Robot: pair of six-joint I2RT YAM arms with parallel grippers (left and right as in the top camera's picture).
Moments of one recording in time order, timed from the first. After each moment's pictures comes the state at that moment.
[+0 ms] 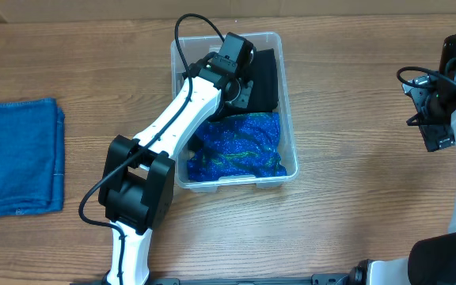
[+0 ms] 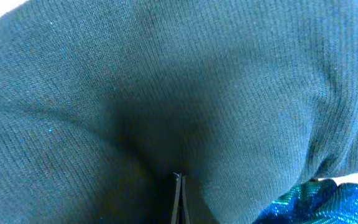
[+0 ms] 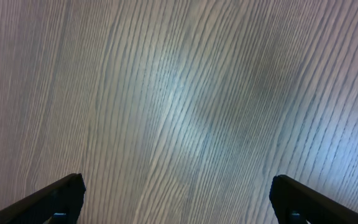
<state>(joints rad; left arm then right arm) -0.48 2.14 1.78 -0.74 -0.02 -0.18 -0.24 1.60 1.62 -1.28 0.19 1.04</state>
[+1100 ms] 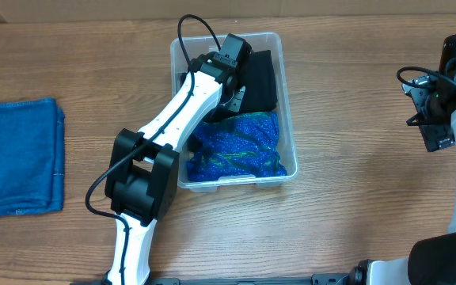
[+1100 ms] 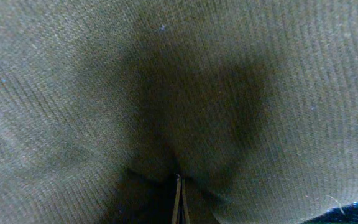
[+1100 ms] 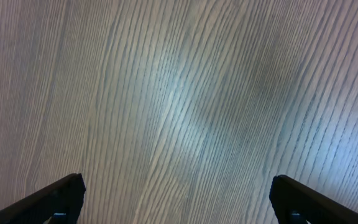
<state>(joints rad) -0.46 2.21 1.87 -0.92 -0.14 -0.16 -0.24 1.60 1.62 -1.28 0.19 1.04</state>
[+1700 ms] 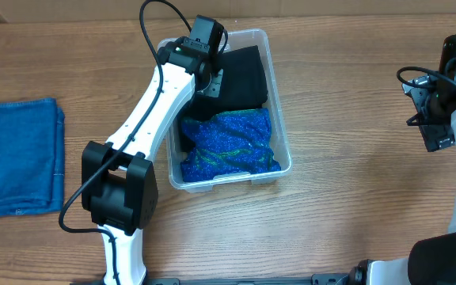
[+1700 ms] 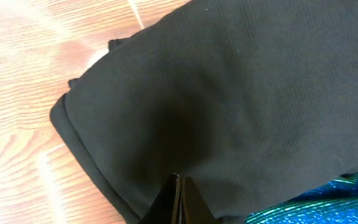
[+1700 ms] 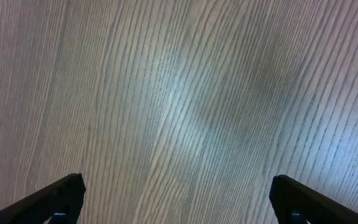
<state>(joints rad) -0.37 2.09 1.87 -0.95 -0.14 -0.16 -0.24 1.60 1.62 -1.28 0.19 1.04</state>
